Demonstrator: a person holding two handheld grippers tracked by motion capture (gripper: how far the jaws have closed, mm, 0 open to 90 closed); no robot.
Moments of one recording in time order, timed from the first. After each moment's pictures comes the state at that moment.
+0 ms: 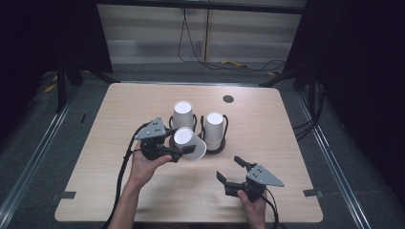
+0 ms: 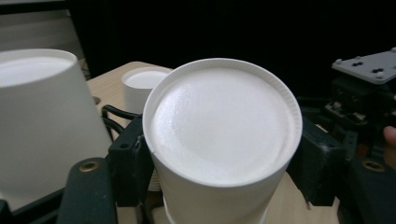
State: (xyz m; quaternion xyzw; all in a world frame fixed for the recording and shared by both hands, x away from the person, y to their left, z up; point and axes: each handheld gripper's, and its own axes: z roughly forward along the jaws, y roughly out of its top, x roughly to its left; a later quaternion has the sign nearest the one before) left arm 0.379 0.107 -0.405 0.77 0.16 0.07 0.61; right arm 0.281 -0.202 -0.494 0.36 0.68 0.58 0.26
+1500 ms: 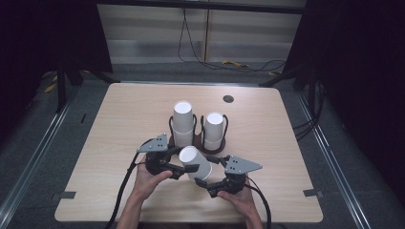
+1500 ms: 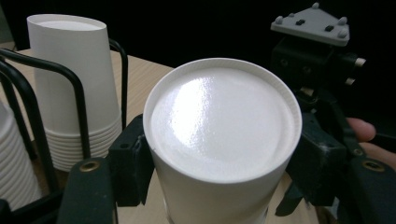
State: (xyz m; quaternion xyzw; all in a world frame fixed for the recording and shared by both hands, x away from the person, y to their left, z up) left arm 0.363 0.100 -0.445 0.76 0.14 -0.03 0.63; right arm 0.307 -0.157 -0.477 0.23 0.76 0.59 0.14
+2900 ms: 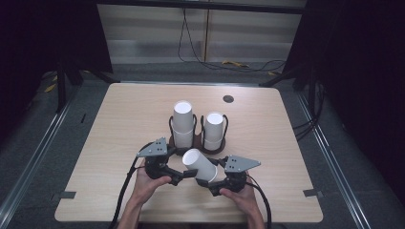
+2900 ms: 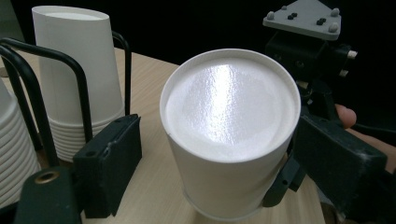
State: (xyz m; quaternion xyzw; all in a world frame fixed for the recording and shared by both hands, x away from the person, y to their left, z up) left arm 0.356 0.102 -0.451 0.77 0.14 -0.01 0.62; right arm 0.314 -0.163 -0.480 0.22 0.79 0.57 0.12
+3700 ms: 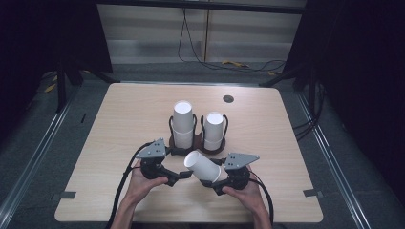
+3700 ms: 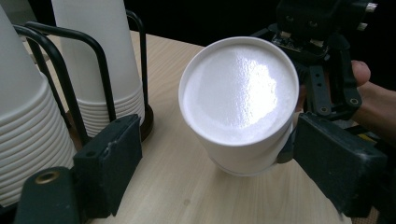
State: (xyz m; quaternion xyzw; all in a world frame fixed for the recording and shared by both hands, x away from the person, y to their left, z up) left arm 0.356 0.112 -0.450 0.80 0.14 0.02 0.59; right arm 0.319 -0.168 -0.469 0.21 0.83 0.50 0.10
